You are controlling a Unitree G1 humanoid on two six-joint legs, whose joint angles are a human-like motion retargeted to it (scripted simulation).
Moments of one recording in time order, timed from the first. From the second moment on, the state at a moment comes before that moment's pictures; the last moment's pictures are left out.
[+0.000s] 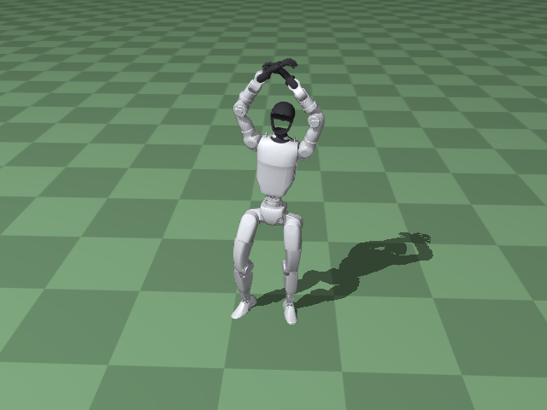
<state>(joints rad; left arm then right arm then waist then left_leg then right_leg) -2.87 0.76 -1.40 0.61 -1.07 -0.37 -0.15 -2.85 -0.96 1.40 0.63 1.53 -0.20 0.37 0.06 -0.08 -0.10 0.06 0.06 0.45 -0.01 -0.16 -0.23 -0.21 -0.21 -0.36 0.40 -0.05 0.20</state>
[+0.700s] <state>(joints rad) -2.87 0.74 -1.40 0.60 -1.05 -0.39 -0.11 -2.86 -0.98 1.40 0.64 1.63 -0.18 0.36 0.07 -0.14 -0.11 0.09 0.19 0.16 0.67 -0.12 -0.16 -0.12 -0.03 -0.22 0.00 0.11 0.26</state>
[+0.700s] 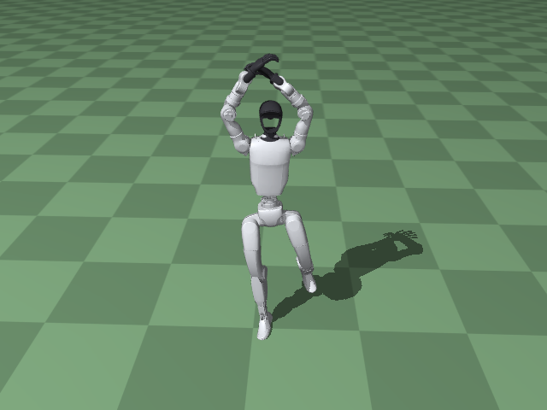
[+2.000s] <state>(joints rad) -2.86 0.80 -1.40 0.57 -1.02 -0.37 -0.08 -2.86 -0.92 1.40 0.62 1.52 -0.18 0.36 0.20 -0.03 -0.15 0.07 0.03 0.33 -0.02 -0.12 -0.22 -0.17 -0.11 -0.10 1.00 0.09 0.21</state>
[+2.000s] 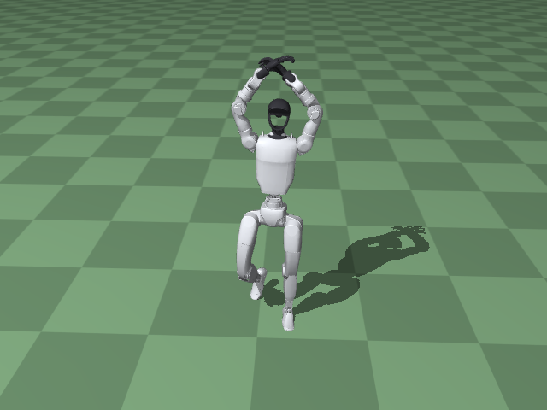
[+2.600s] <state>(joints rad) -2.85 0.77 -1.40 0.59 -1.00 -0.45 -0.14 -2.86 -0.94 1.40 0.65 1.54 -0.18 0.38 -0.02 -0.06 -0.05 0.25 -0.01 0.08 0.06 -0.28 -0.26 -0.30 -0.06 -0.26 -0.09 0.30 0.26</state>
